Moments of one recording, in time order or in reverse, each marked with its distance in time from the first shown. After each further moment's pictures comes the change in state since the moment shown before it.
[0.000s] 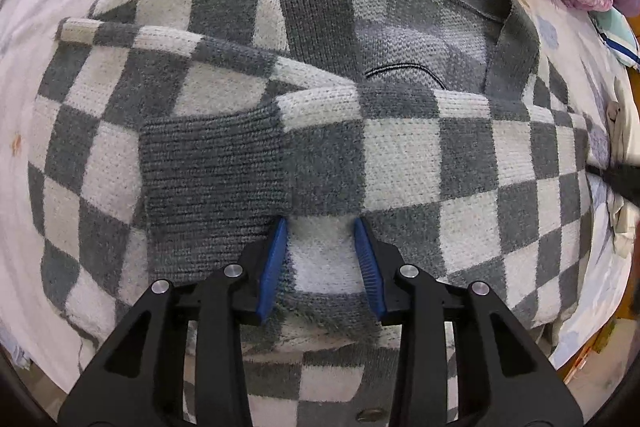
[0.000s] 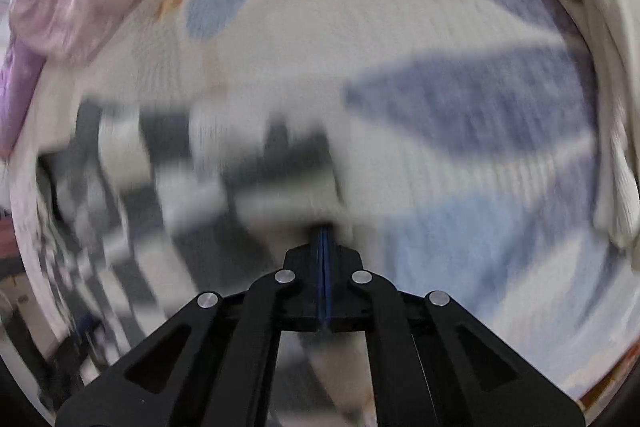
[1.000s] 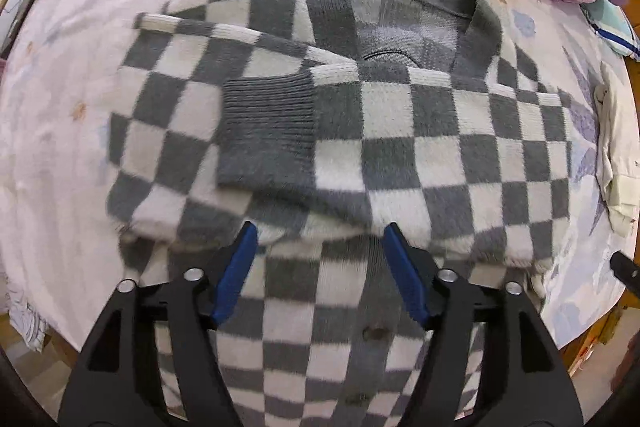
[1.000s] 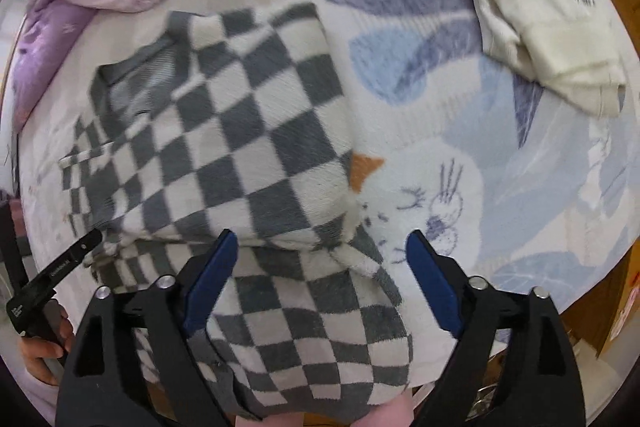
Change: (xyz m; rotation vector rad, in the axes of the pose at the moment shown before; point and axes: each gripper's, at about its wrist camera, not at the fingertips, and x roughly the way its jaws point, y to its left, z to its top) left arm -0.083 -0.012 -0.051 -0.002 -0.007 0.065; right arm -0.123 0.008 -0.152 0.043 -0.109 -0.012
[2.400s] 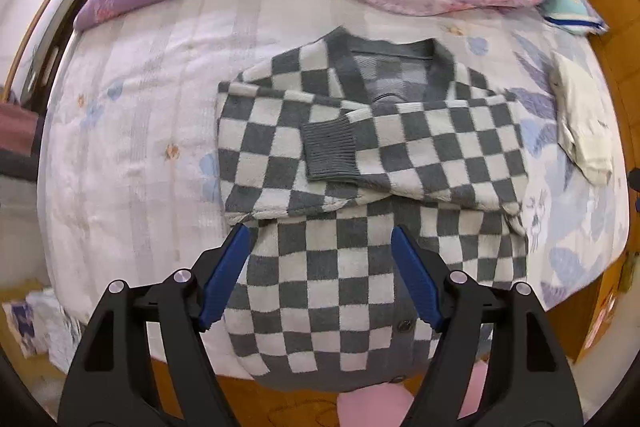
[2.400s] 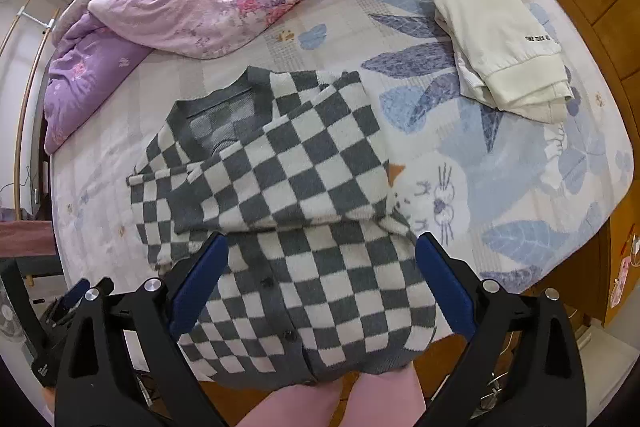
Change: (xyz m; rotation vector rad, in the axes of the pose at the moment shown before) left arm -0.167 0.057 -0.025 0.130 -0.084 0.048; right arm -0.131 0.075 -0.021 0.063 -0.115 0.030
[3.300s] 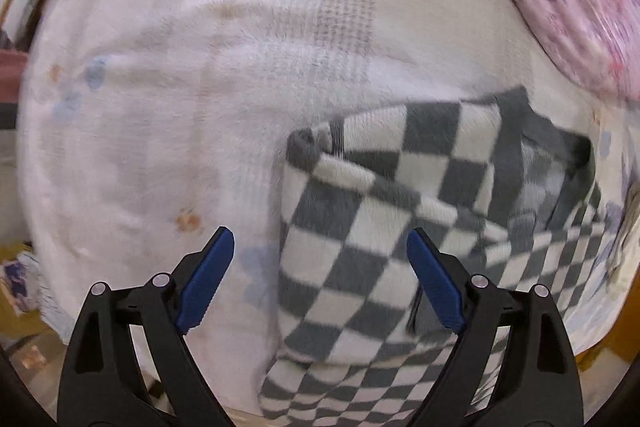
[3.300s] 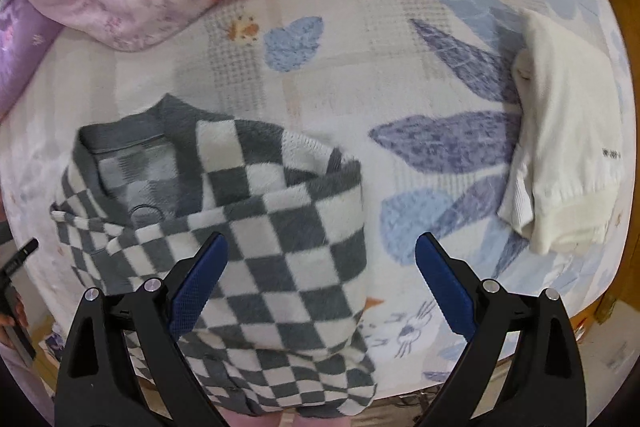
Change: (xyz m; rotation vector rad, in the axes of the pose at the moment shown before) left arm 0.194 0.162 0.176 -0.231 0.263 0.003; right arm 0.202 -0.002 0.213 -0.189 0.330 -0.170
